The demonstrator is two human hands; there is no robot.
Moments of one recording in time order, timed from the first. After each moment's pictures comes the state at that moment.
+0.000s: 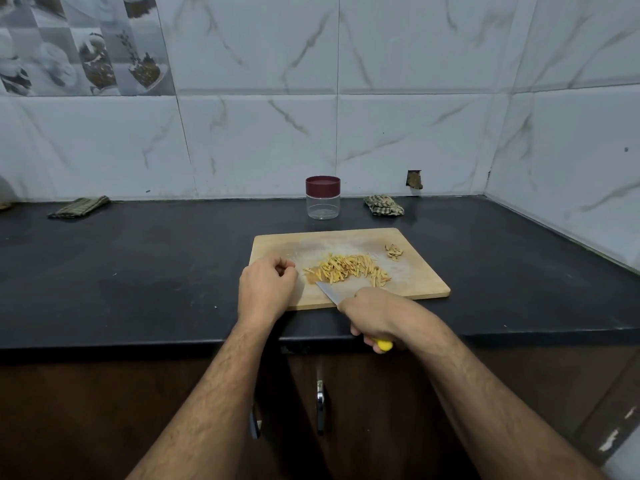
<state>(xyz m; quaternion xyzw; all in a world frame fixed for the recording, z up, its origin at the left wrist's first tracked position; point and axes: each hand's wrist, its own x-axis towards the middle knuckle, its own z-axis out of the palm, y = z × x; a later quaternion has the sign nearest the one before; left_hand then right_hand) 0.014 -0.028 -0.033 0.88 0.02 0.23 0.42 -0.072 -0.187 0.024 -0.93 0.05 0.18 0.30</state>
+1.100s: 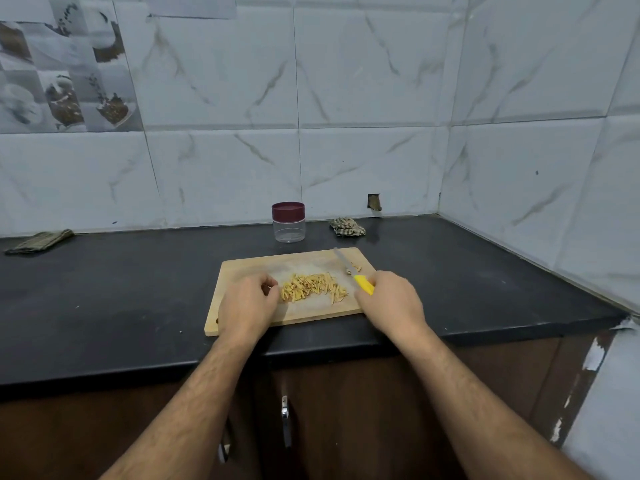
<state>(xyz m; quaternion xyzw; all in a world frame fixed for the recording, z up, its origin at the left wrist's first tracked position) 0.003 -0.054 -0.025 0.91 -0.05 0.25 0.32 -0.059 -0.266 0.000 -0.95 0.13 -0.19 0.22</state>
